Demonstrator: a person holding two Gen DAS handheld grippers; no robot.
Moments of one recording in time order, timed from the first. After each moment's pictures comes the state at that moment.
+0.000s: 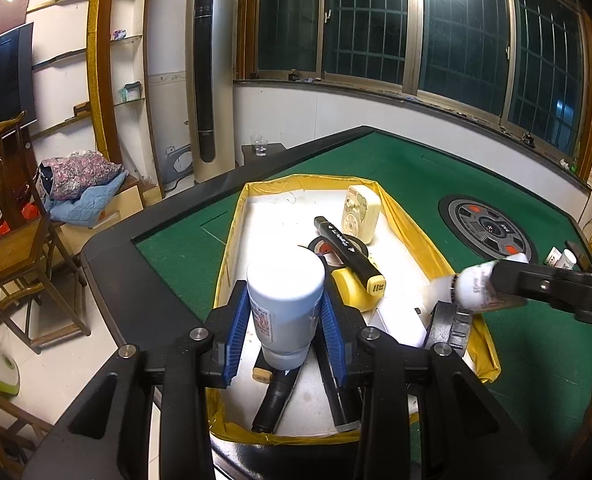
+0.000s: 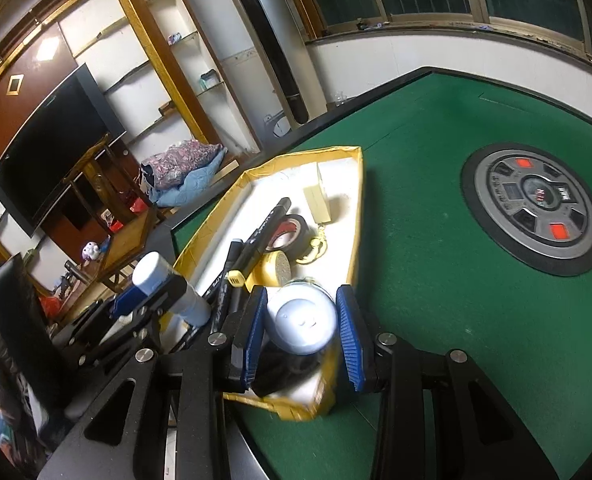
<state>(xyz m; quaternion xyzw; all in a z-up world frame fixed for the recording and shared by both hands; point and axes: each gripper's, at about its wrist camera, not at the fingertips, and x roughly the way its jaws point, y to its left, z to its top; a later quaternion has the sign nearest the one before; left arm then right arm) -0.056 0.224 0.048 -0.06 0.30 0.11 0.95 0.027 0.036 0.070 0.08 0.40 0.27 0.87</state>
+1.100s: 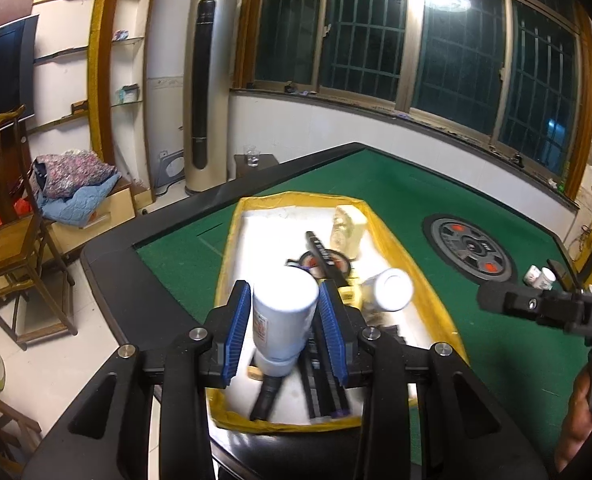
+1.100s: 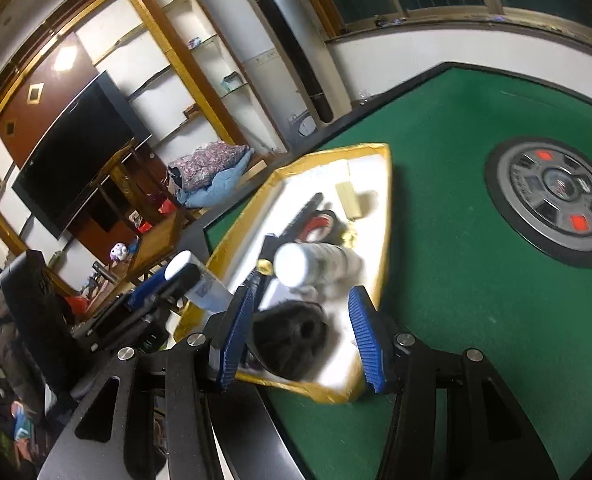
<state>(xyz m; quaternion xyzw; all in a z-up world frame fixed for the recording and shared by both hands) -0.073 0.223 0.066 -0.08 0.27 0.09 0.95 0.018 0.028 0.071 0.12 0.40 0.31 0.85</state>
